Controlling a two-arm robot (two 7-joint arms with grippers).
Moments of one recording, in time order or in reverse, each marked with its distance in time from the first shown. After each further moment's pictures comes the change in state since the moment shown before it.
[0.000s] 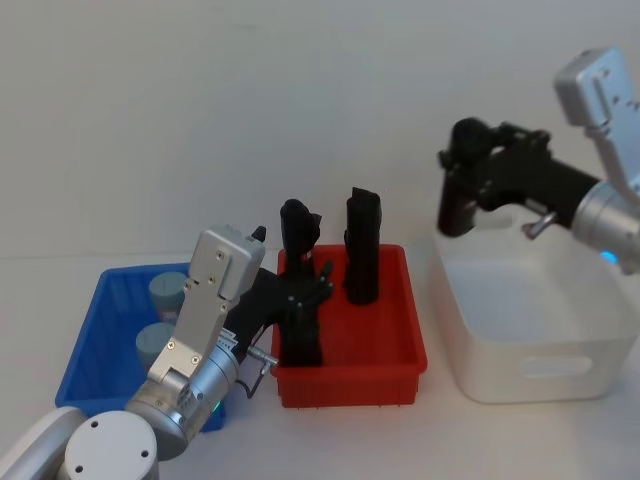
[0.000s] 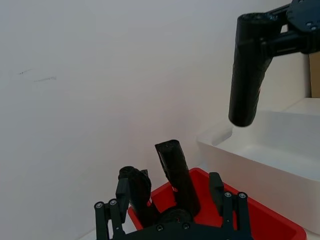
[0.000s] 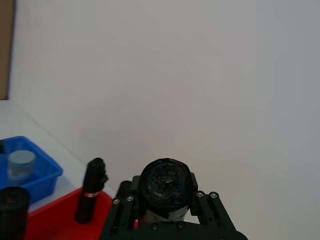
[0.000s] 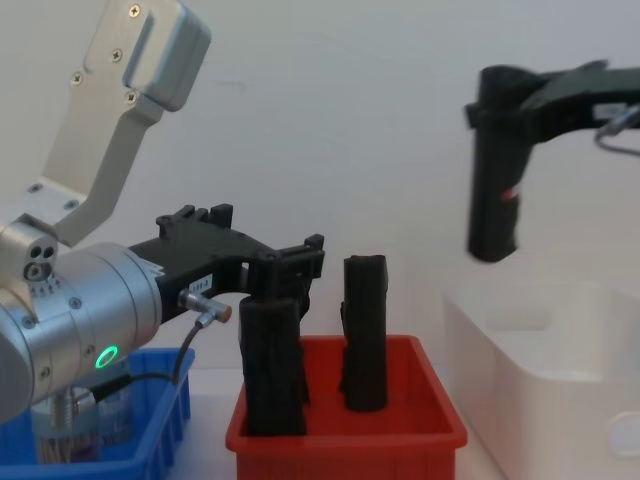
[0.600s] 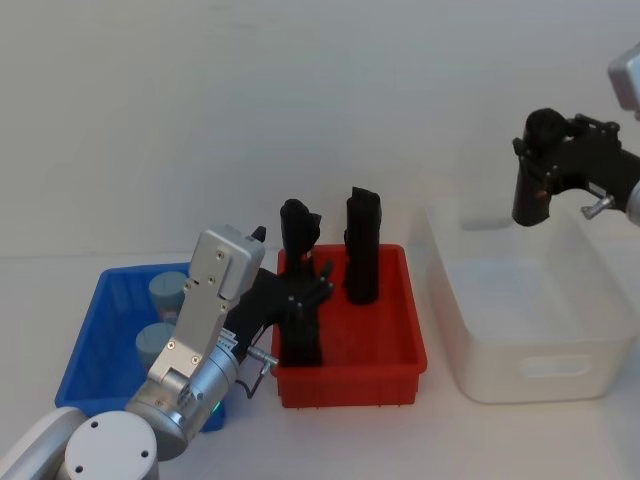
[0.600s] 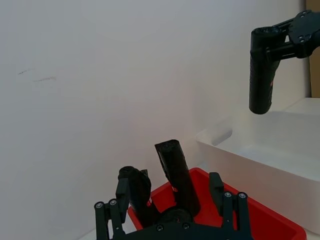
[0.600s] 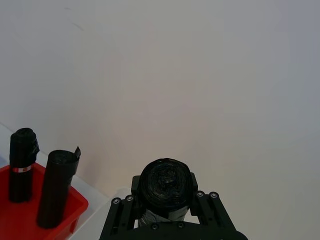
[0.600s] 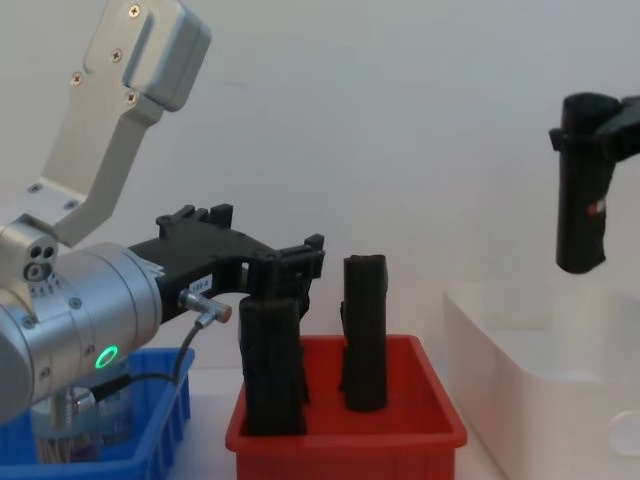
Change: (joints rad) left arm 0.000 0.000 0.000 0.000 0.000 0.000 0.000; right arm 0.075 0.039 0.051 0.174 -0.032 -0.011 -0.050
